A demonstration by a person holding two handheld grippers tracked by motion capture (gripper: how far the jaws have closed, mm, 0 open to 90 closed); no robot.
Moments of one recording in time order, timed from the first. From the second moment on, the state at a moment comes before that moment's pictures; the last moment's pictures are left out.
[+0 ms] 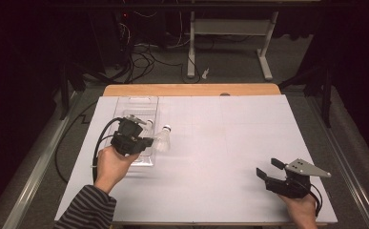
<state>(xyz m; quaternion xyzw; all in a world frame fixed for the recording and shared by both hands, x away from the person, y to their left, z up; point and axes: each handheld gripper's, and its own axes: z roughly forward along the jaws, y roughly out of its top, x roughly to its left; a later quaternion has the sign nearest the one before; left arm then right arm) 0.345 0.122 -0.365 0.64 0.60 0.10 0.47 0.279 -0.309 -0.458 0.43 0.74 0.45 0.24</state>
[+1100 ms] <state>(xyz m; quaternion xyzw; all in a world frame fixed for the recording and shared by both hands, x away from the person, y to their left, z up) 0.352 0.152 -0.368 0.62 0.63 0.13 0.46 0.279 -0.309 -0.457 0.43 0.74 0.45 0.24</state>
